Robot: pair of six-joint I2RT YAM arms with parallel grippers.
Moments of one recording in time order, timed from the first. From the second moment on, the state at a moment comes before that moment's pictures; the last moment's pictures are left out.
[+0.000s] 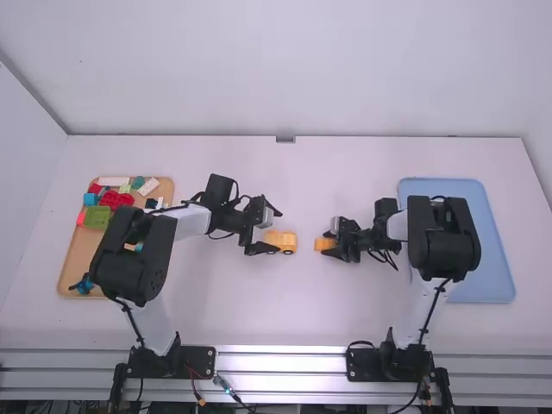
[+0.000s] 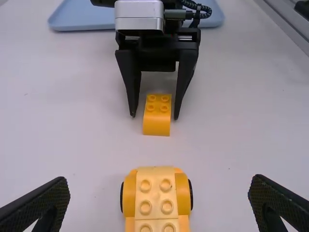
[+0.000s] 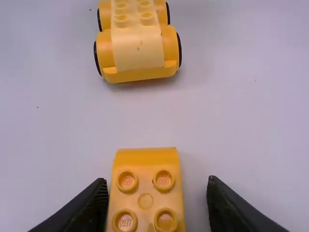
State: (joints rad) left arm -0.21 1.87 0.93 -0.11 1.09 1.07; right arm -0.03 2.09 0.84 -0.21 -1.05 -1.42
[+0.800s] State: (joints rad) left arm -0.22 1.87 0.93 -0.17 1.01 1.07; right arm -0.04 2.09 0.87 -0.30 -1.04 -1.42
